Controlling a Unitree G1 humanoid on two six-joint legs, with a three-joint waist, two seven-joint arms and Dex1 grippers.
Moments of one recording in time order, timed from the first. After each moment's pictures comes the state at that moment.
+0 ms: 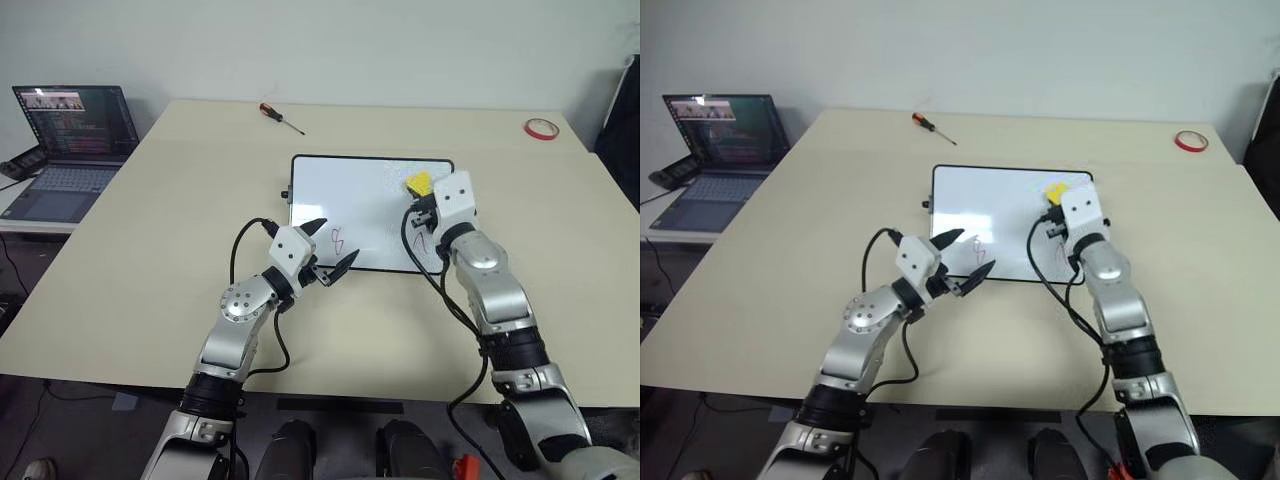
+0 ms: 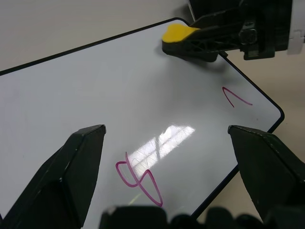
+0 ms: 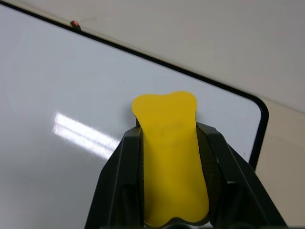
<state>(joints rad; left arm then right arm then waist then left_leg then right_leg) -0.36 0.25 -0.11 0.07 -0.10 -0.03 -0.60 -0.55 -0.26 0.05 0.06 -0.07 0.36 0.16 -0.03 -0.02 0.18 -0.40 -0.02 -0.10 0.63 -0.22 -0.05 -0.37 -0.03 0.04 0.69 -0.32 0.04</state>
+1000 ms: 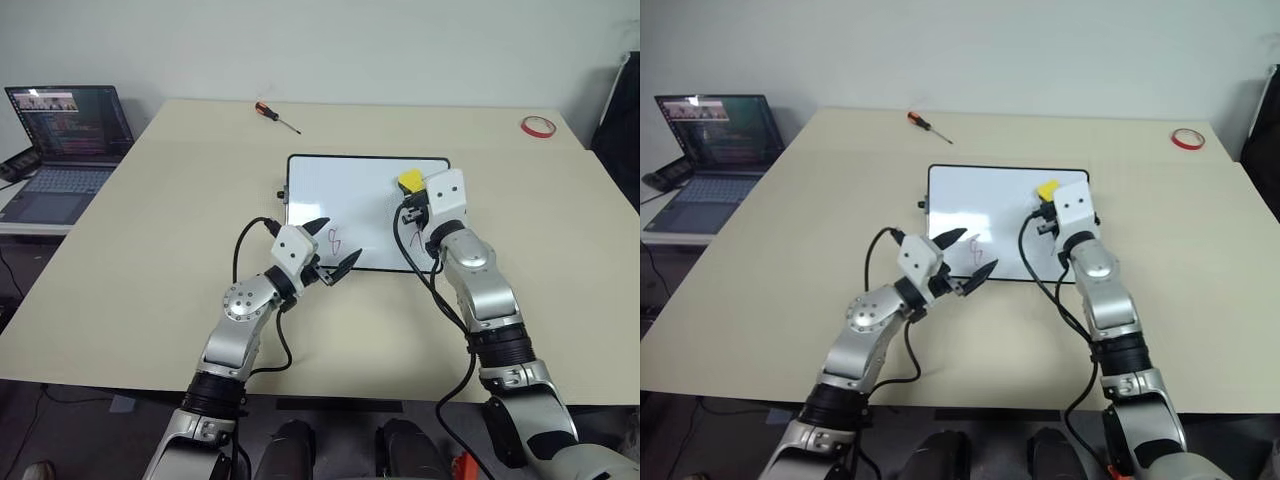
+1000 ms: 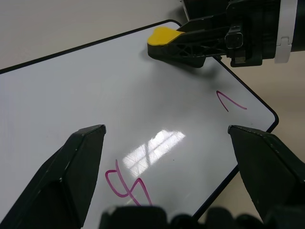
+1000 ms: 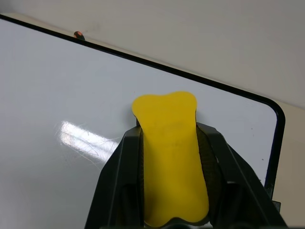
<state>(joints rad) -0.36 0.24 -0.12 0.07 -0.11 -0.02 -0.60 -0.62 -0.19 0.05 0.17 -0.07 0.28 0.15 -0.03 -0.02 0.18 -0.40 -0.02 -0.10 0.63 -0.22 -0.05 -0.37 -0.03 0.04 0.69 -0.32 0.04</state>
